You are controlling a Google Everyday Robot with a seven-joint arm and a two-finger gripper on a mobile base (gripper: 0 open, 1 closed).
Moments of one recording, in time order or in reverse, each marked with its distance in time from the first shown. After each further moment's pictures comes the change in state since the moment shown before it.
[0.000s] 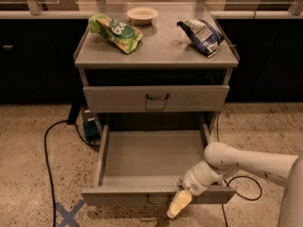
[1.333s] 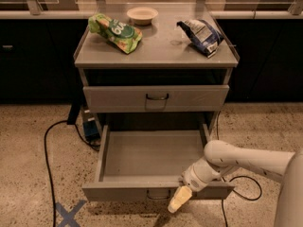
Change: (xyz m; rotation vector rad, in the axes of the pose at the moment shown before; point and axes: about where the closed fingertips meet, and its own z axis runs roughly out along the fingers) arm -0.003 -0.023 -0.004 0.075 0.010 -0.003
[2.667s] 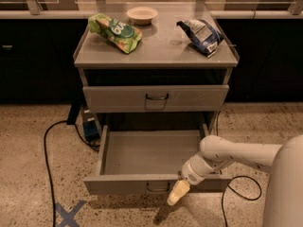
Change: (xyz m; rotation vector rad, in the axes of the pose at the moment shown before) arm -0.010 -0.029 -0.004 0.090 0.034 -0.025
